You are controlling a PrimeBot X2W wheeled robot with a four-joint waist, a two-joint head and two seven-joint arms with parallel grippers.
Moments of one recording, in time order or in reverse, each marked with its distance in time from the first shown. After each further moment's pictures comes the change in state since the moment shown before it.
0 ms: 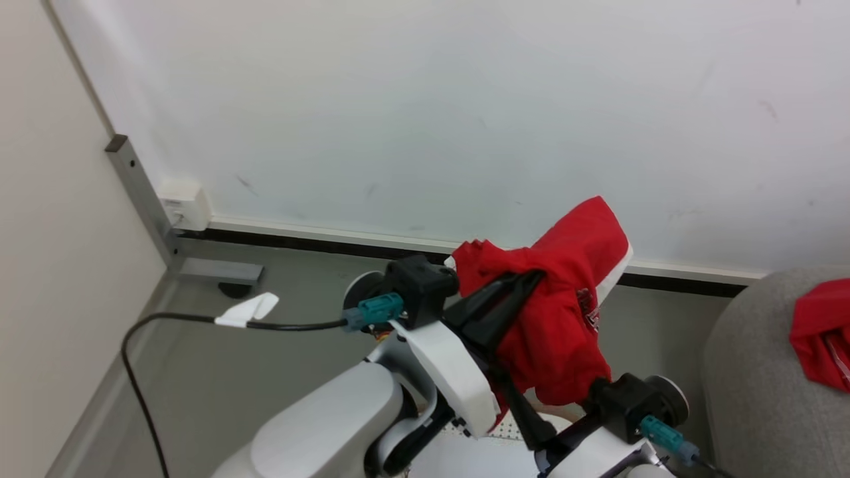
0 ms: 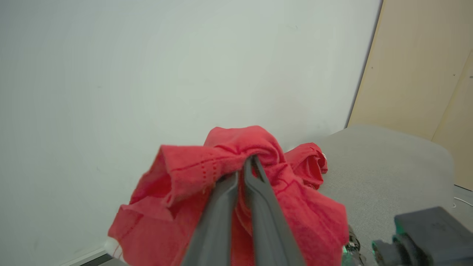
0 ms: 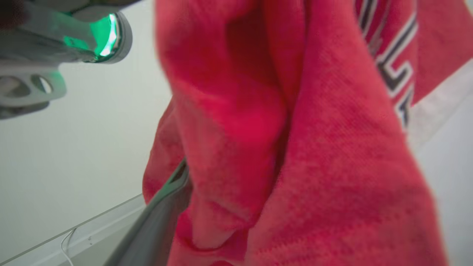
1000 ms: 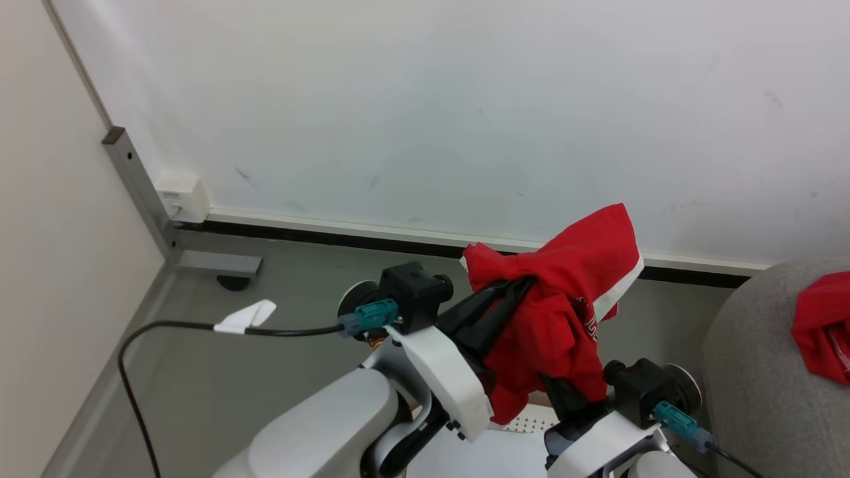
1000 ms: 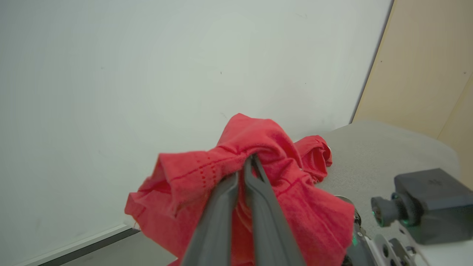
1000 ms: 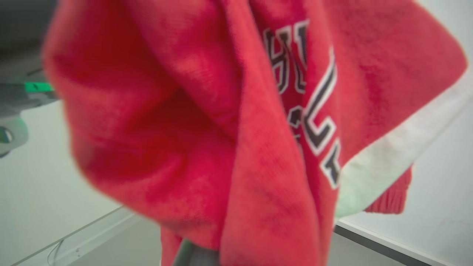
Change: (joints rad) left arm 0.017 0.002 -0.006 0.019 -0.005 0.011 -0.005; right arm -0.026 0.003 -0.050 0.021 0.006 0.000 -0.005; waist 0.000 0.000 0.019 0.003
